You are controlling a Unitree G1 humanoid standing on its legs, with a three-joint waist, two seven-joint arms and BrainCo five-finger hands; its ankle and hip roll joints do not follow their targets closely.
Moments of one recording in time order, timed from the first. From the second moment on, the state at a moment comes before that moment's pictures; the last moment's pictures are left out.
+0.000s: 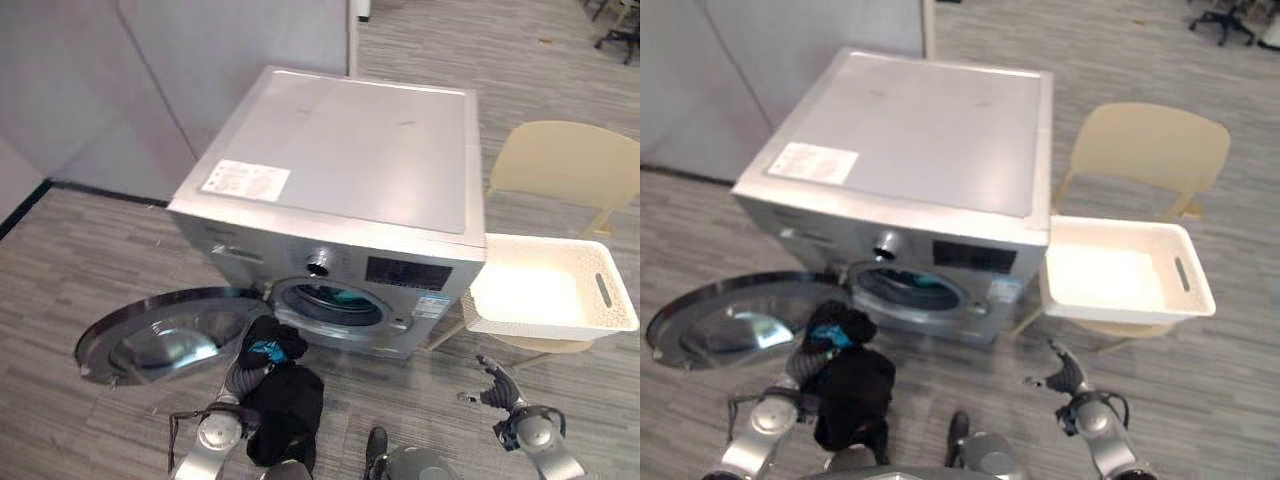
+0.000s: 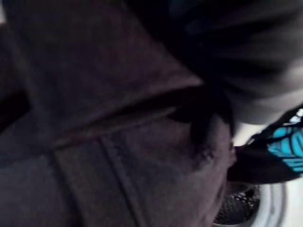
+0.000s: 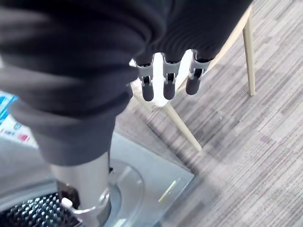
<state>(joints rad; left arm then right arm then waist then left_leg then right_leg) 0.11 0.40 -0.21 0.42 -0.02 -0.07 0.08 0.07 -0.42 0.19 0.53 -0.17 -0.04 -0.09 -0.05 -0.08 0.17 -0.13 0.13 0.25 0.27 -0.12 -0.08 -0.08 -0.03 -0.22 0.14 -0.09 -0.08</state>
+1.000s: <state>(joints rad) -0.32 0.37 -0.23 0.41 -0.20 -0.09 0.29 -0.18 -0.40 0.18 0.45 -0.02 -0.05 -0.25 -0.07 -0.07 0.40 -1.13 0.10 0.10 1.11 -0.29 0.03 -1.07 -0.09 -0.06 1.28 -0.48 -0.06</state>
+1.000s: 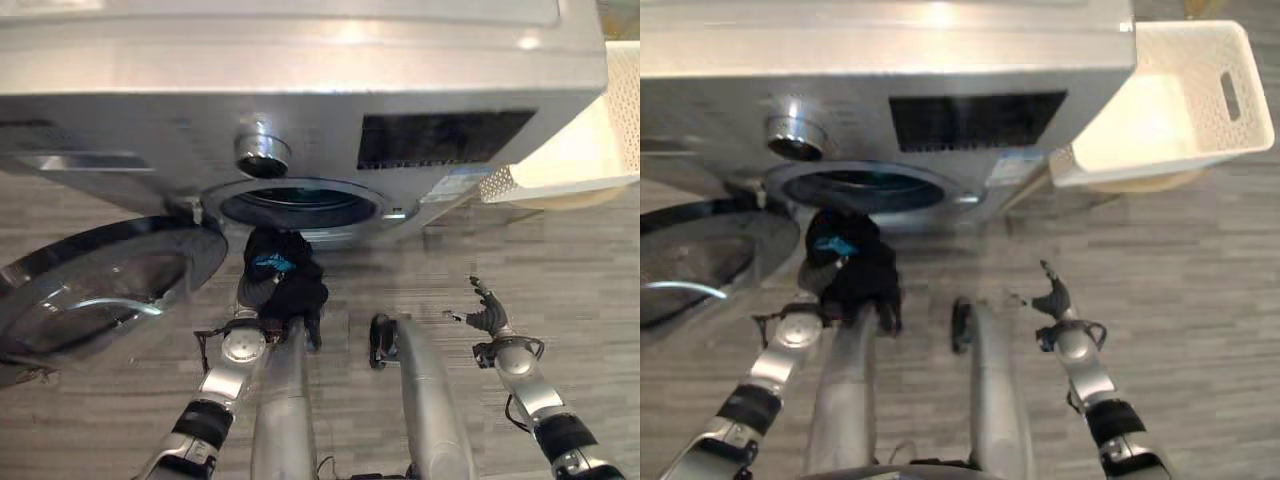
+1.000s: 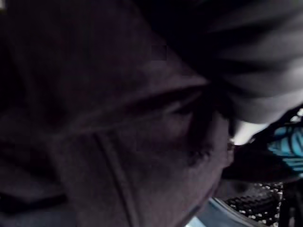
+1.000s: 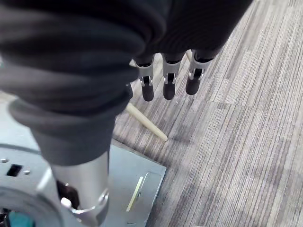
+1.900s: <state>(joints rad) -1.42 0.89 -0.92 0.86 0.25 -0.03 0.72 -0.11 -0.55 0.28 0.32 0.10 -0.28 -0.20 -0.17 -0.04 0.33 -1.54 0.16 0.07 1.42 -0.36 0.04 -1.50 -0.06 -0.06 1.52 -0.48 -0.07</state>
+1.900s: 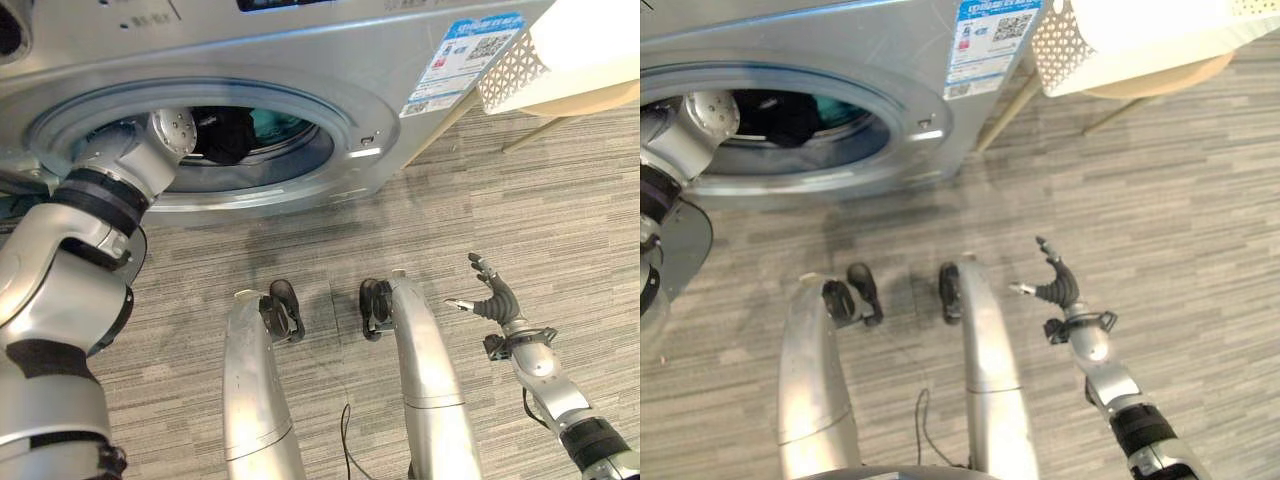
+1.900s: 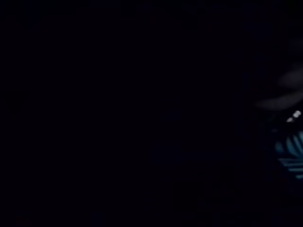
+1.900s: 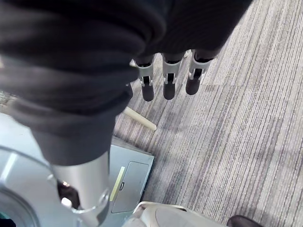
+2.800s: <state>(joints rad) -0.24 0.56 -0.22 0.44 0.03 -0.09 0.27 -0.06 -0.46 0.20 0.42 0.00 -0.14 -0.17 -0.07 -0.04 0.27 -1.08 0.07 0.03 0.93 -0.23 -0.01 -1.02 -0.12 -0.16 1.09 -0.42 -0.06</state>
